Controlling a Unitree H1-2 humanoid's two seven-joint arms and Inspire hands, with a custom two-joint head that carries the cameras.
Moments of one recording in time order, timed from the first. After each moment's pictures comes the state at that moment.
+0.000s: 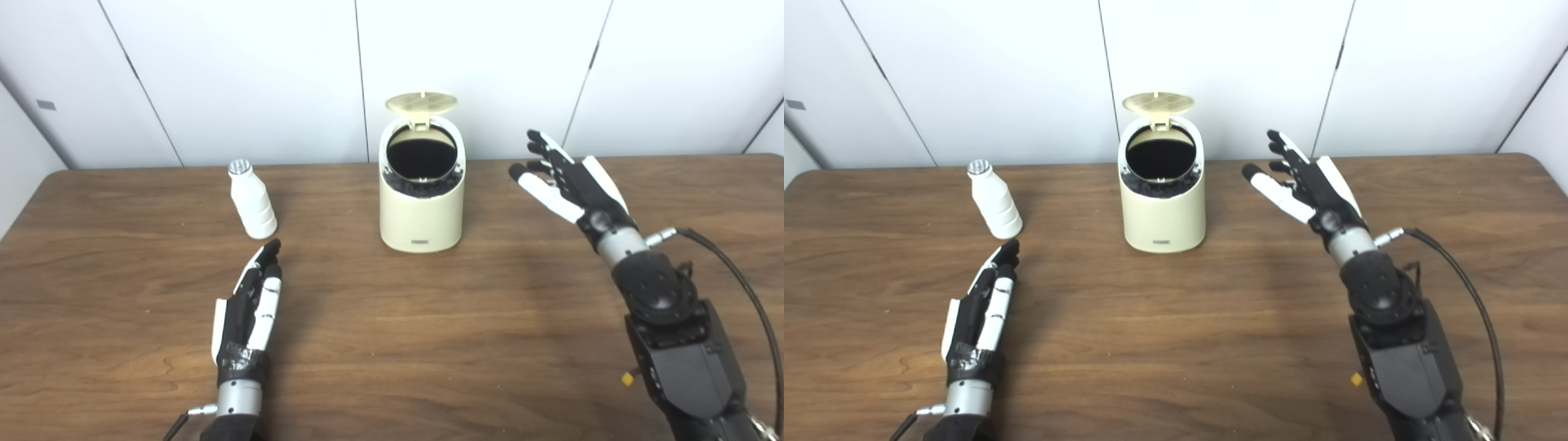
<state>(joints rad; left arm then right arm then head) 0.08 -0.05 0.06 -0.13 -0.02 -0.06 0.05 -0.31 -0.29 0.03 -0.14 -0.26 0.37 0.17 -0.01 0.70</state>
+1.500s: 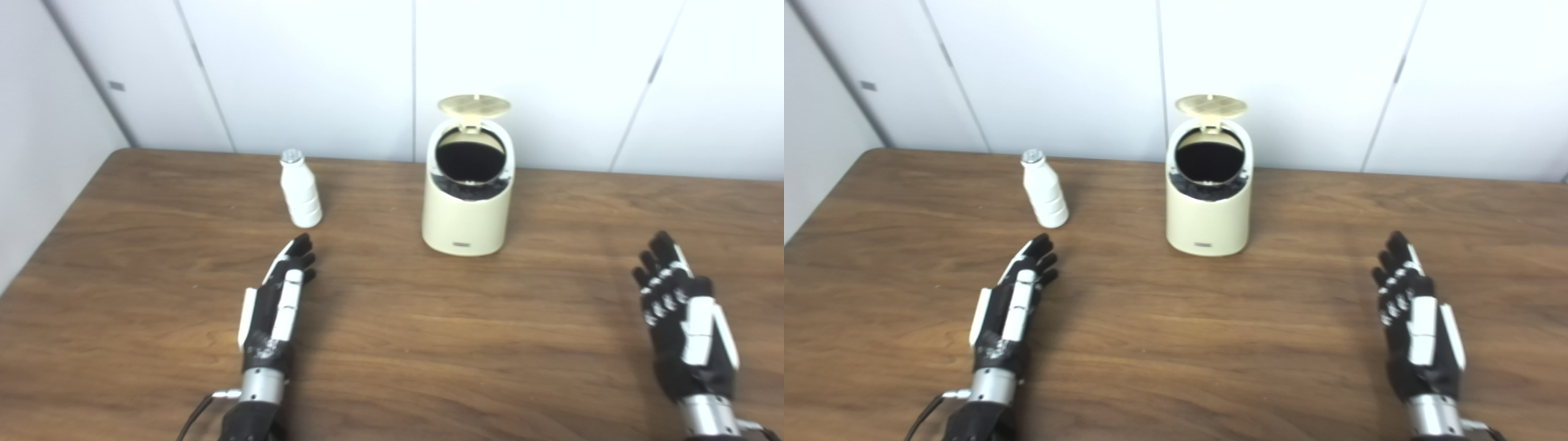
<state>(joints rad) 0.11 -0.03 0.08 -0.15 -0.04 -0.06 0.04 0.04 -0.12 -0.16 -0.09 0.27 -0.08 0.15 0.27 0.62</state>
